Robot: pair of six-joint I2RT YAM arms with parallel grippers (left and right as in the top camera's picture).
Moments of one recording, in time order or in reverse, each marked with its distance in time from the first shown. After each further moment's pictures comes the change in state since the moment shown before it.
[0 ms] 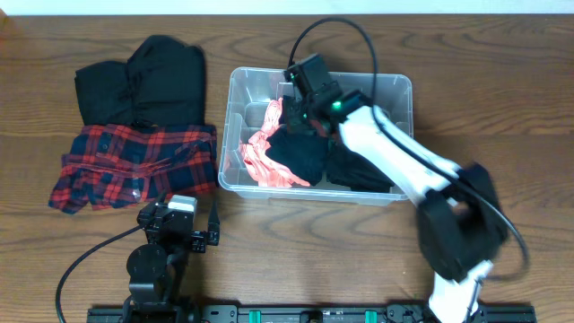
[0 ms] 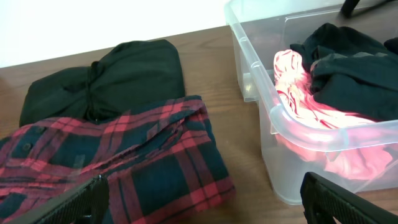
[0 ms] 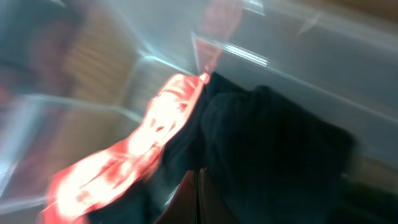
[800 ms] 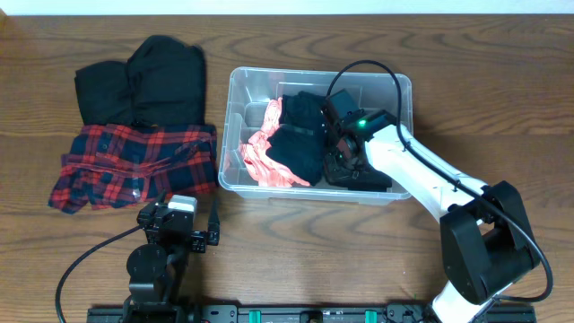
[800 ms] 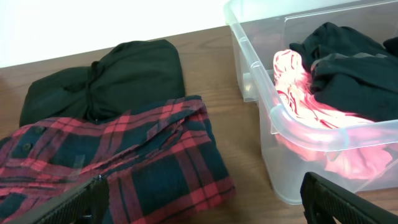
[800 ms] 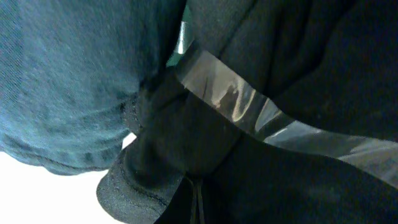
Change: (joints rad) left arm 0.000 0.000 0.000 0.000 0.000 0.000; right arm -0.060 -0.086 -0.251 -0.321 0.014 0.023
